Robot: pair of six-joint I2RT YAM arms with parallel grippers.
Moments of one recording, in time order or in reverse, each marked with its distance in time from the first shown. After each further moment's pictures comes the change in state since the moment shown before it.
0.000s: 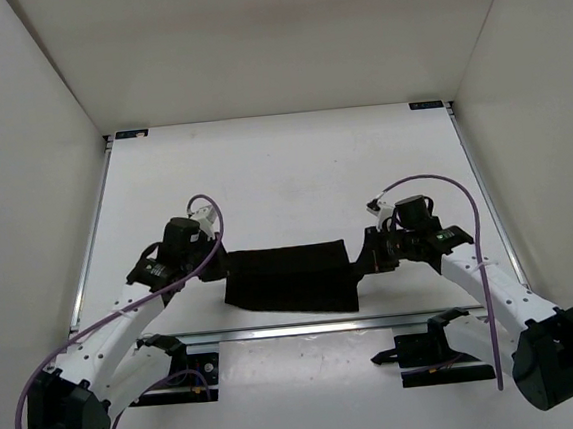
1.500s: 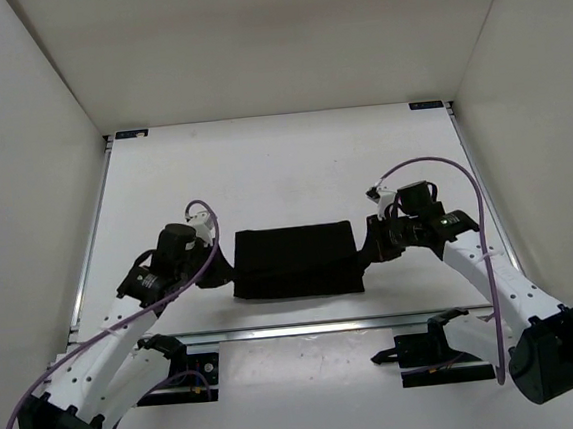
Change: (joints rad) left arm -0.047 -0.113 -0.004 -0.105 -0.006 0.019; right arm -0.011 0.044 0.169 -0.147 0.106 -0.204
